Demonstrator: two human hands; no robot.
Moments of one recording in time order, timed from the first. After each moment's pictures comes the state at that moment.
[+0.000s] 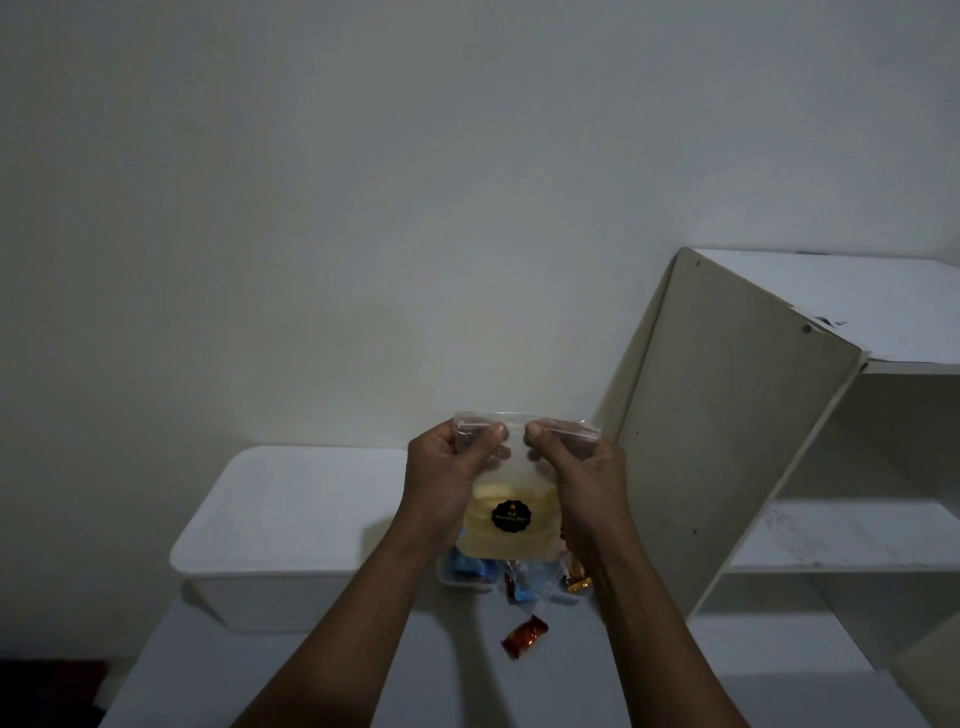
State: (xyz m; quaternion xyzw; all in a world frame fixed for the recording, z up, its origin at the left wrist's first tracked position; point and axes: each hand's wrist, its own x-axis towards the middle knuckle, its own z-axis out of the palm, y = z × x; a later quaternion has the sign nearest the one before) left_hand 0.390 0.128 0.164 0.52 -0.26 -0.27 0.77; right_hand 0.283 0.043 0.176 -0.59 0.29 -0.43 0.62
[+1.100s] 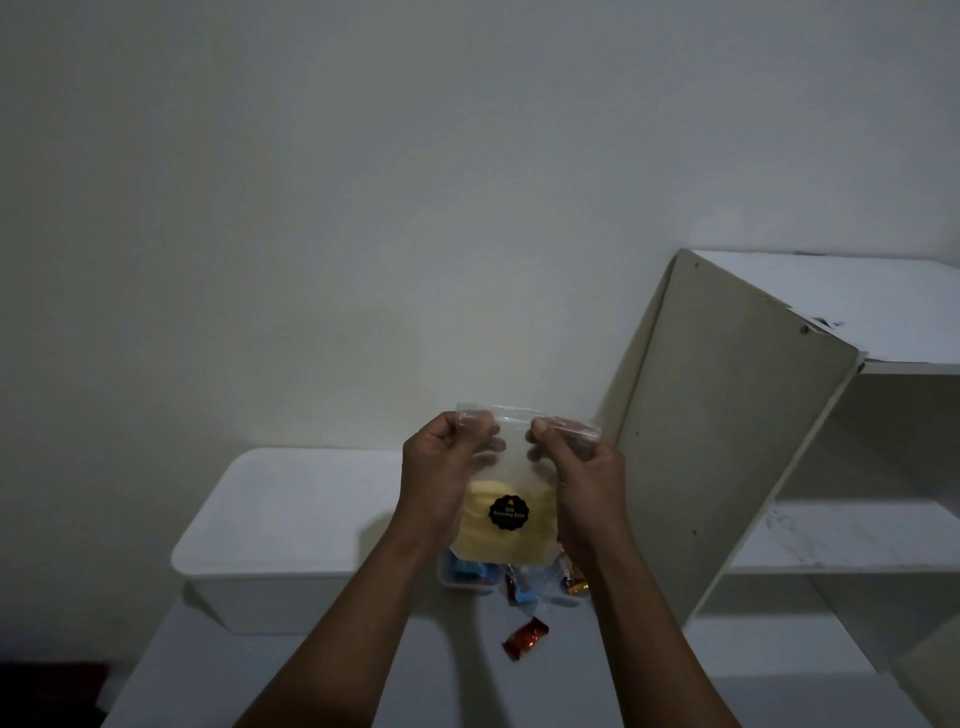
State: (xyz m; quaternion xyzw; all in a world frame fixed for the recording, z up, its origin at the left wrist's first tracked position) left_hand 0.391 0.128 0.168 0.49 -0.25 -0.26 0.79; right_hand 0.285 0.044 0.172 -0.57 0.30 -0.43 0.63
